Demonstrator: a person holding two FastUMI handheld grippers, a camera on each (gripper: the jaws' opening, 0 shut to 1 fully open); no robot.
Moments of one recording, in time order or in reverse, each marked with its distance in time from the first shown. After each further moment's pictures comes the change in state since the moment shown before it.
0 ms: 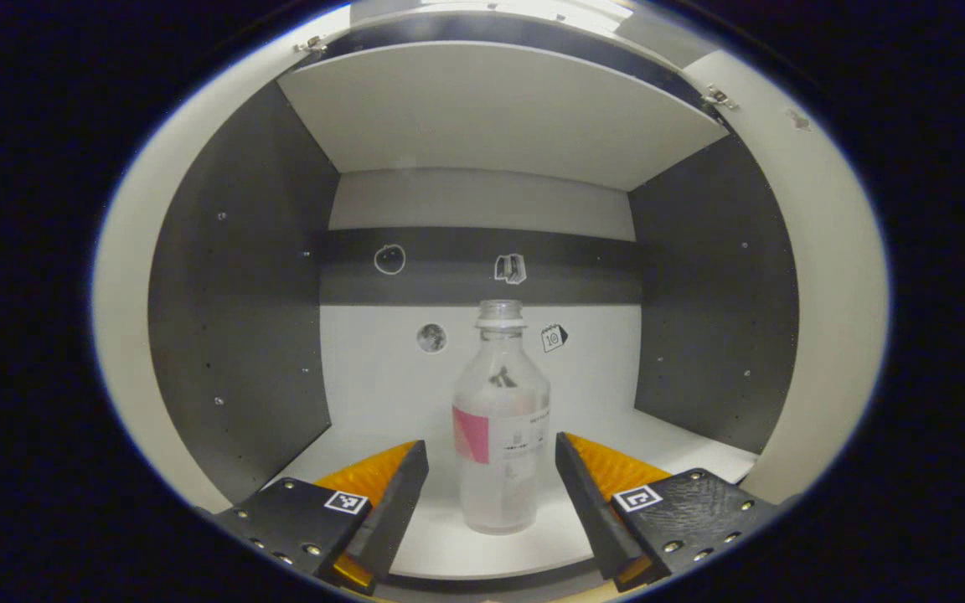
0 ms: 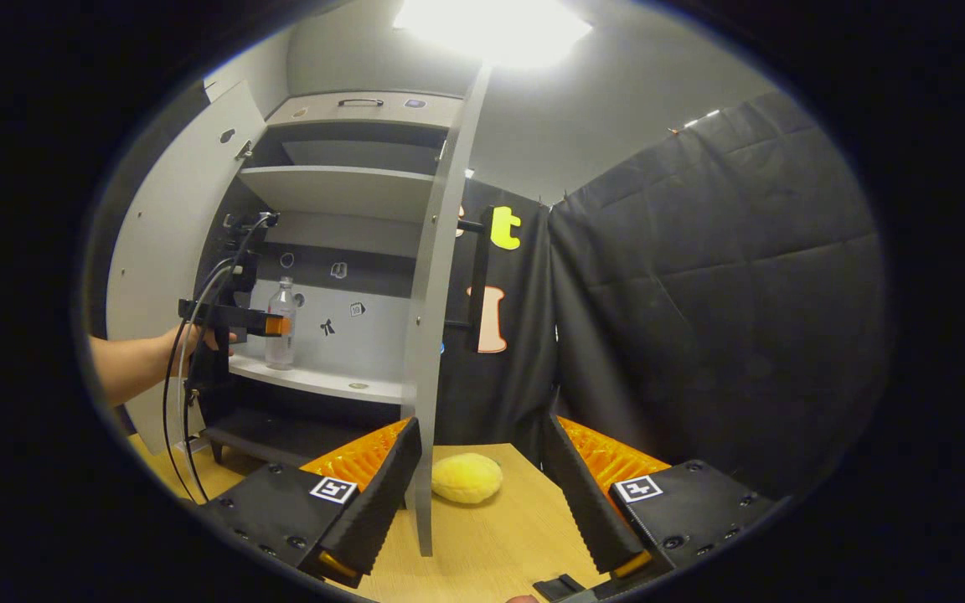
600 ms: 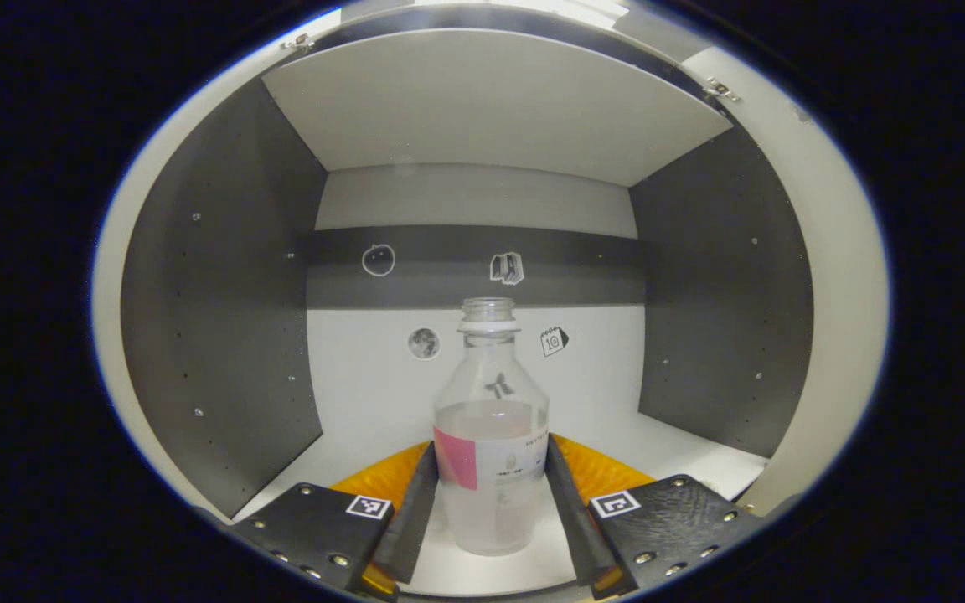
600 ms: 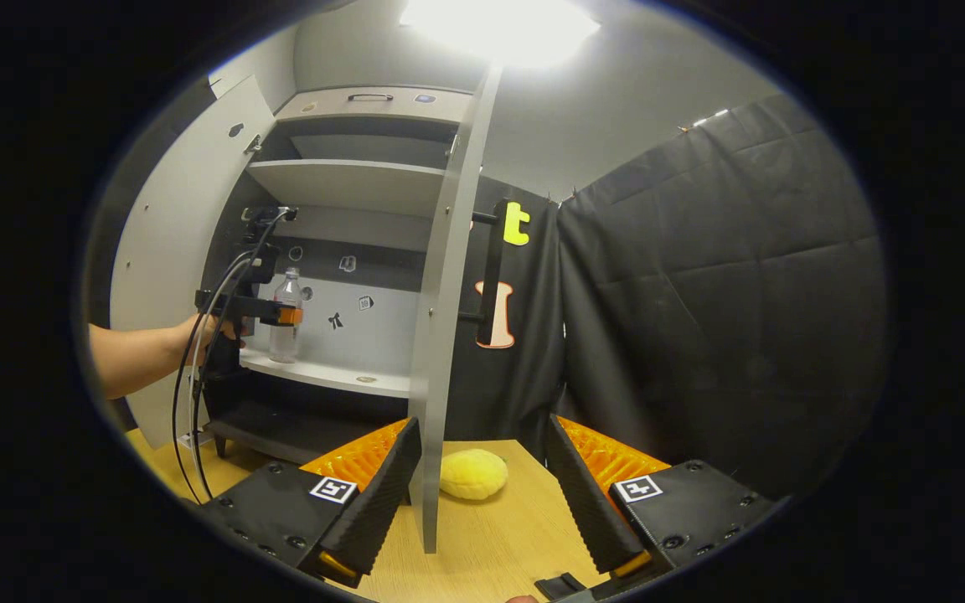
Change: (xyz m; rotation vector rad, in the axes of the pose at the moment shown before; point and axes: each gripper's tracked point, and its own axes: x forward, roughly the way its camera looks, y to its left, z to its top) left arm 0.004 -0.002 0.014 0.004 -0.037 0.001; right arm -0.001 0.004 -0.005 -0.008 0.012 0.035
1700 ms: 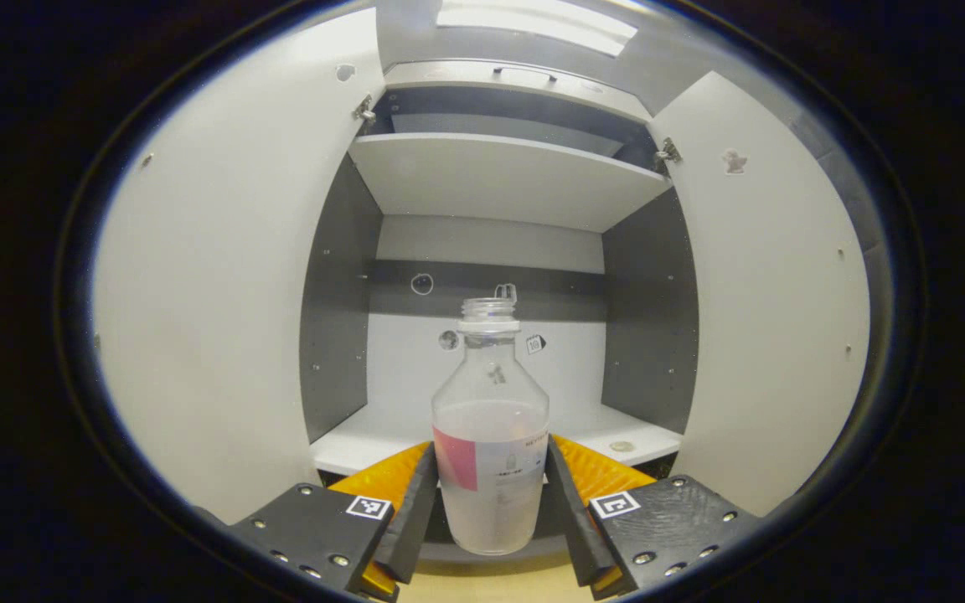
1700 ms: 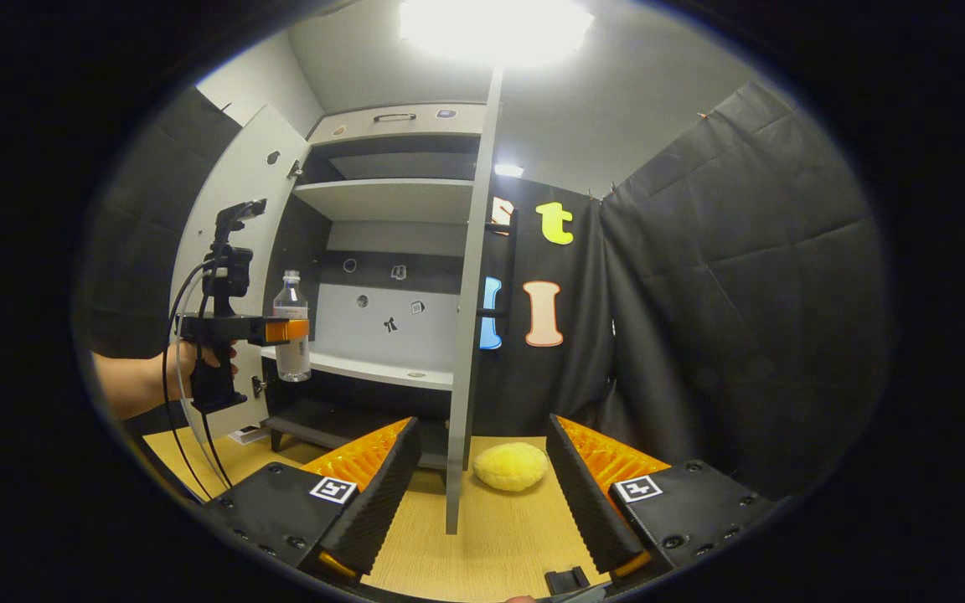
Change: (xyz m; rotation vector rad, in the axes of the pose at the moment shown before) left arm -0.184 -0.017 -0.015 -0.037 -0.045 0.038; right arm -0.043 -0.002 -0.006 0.042 -0.007 0.228
